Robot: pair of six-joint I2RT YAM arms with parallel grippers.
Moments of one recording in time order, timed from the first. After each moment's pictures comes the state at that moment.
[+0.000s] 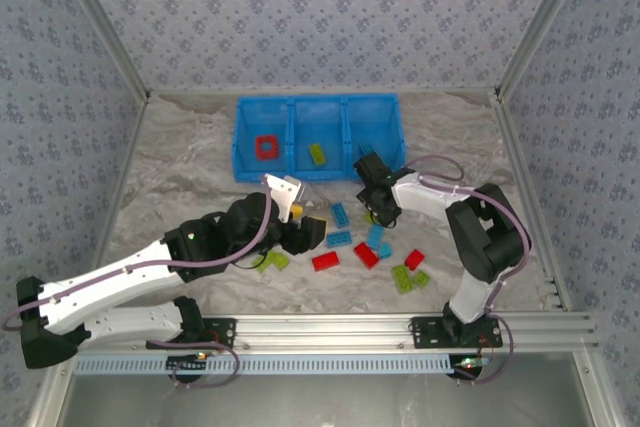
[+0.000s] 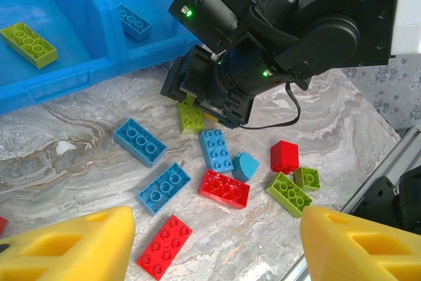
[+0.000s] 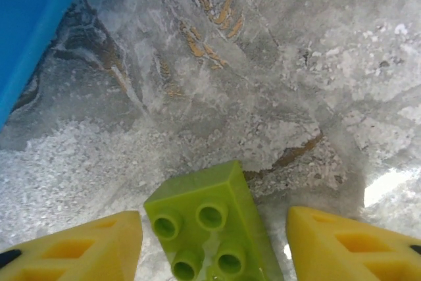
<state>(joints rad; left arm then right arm) -1.15 0.98 0.96 -0.50 -0.21 -0.56 0.55 1.74 1.01 -0.52 0.18 1.36</state>
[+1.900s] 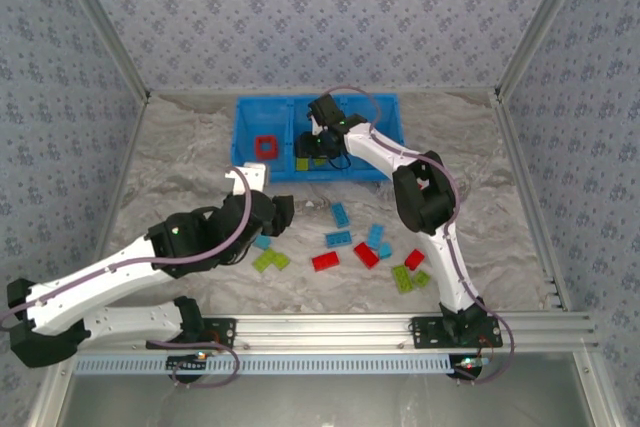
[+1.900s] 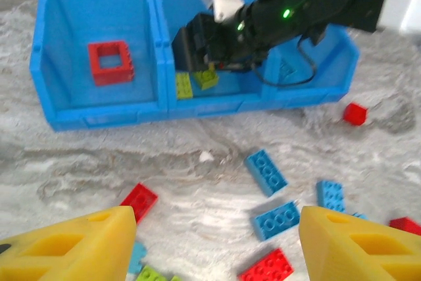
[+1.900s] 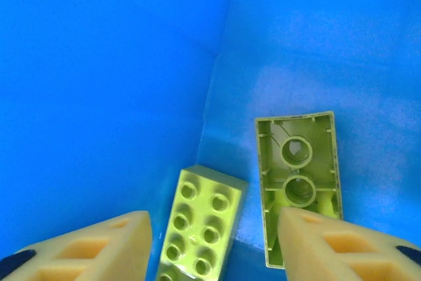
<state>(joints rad) -1.16 1.00 1.10 -0.84 -0.64 -0.75 0.58 2.32 1.95 -0.59 -0.16 0.44</state>
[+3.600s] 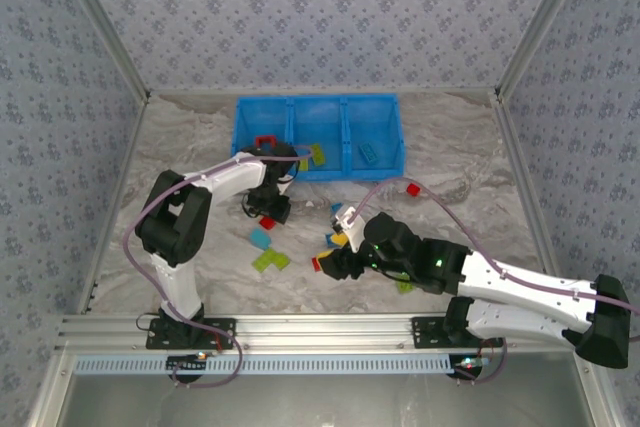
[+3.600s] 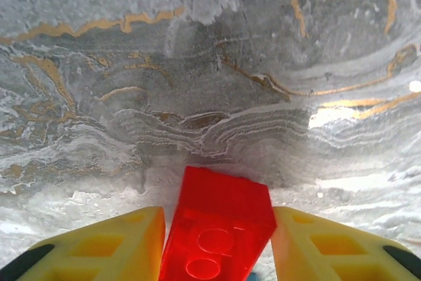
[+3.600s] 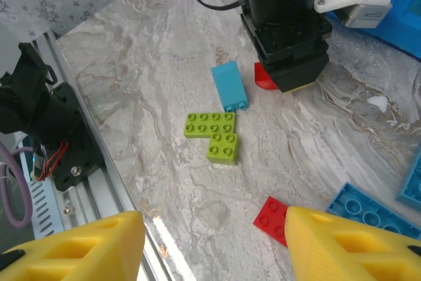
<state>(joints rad) -0.57 1.88 1.29 -0.96 -0.03 -0.19 1.14 0.94 0.69 -0.29 0.00 0.30</state>
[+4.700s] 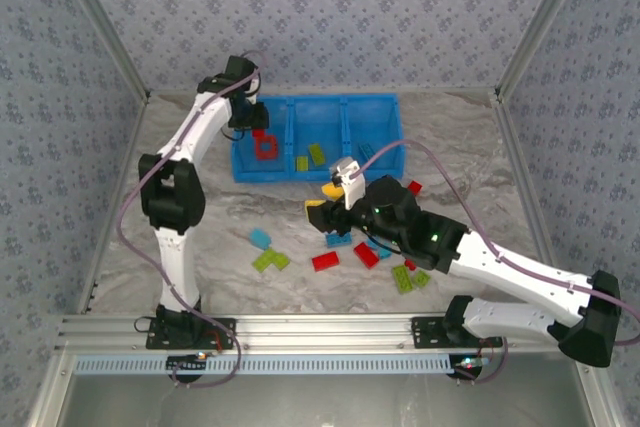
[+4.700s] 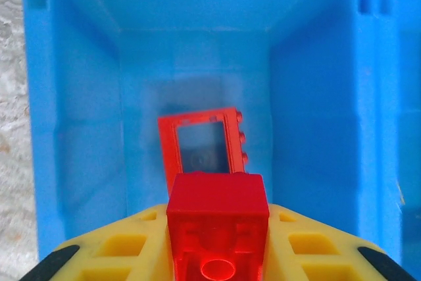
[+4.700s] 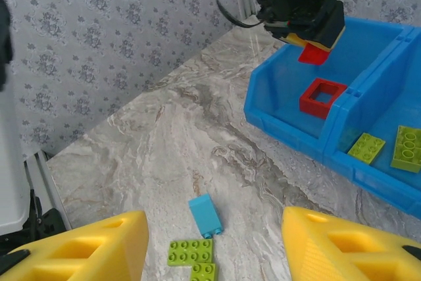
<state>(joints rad) -0.27 2.15 2.05 -0.98 0.03 -0.29 1.02 1.06 0.91 -0.16 0.06 0.29</state>
